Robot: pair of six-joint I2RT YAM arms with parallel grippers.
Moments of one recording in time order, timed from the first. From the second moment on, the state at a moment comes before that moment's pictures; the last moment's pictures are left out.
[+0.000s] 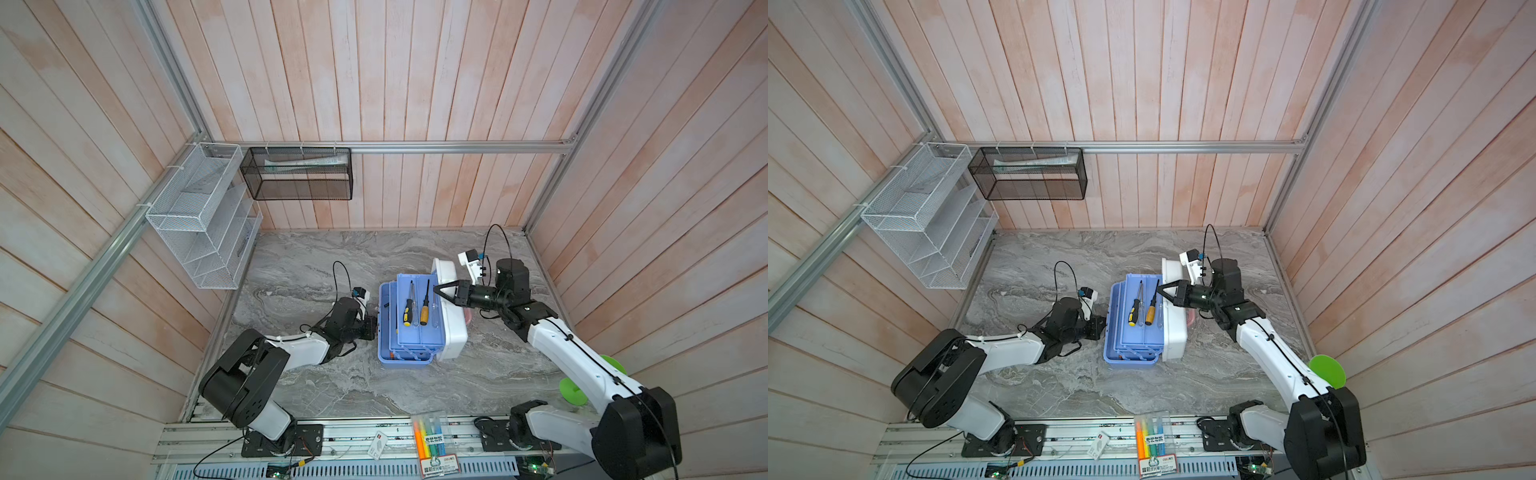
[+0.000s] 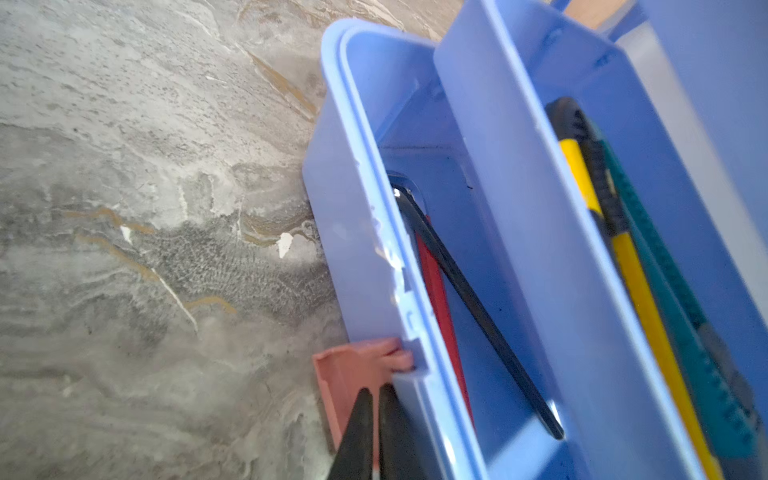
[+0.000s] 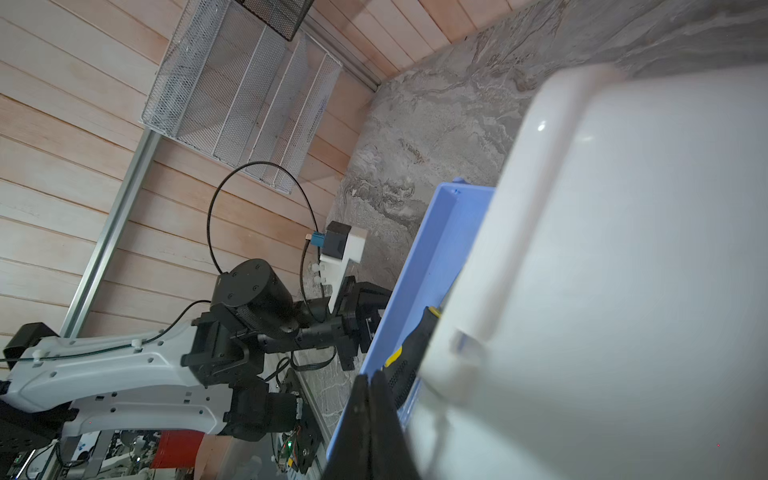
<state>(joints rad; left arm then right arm) -0.58 1.56 0.58 0.33 0.21 -0.46 0.32 1.21 0.83 -0.09 -0.81 0.62</state>
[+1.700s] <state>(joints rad) -0.58 1.21 0.50 0.21 0.26 -0.57 0.58 1.42 1.05 -0.35 -0.36 0.37</state>
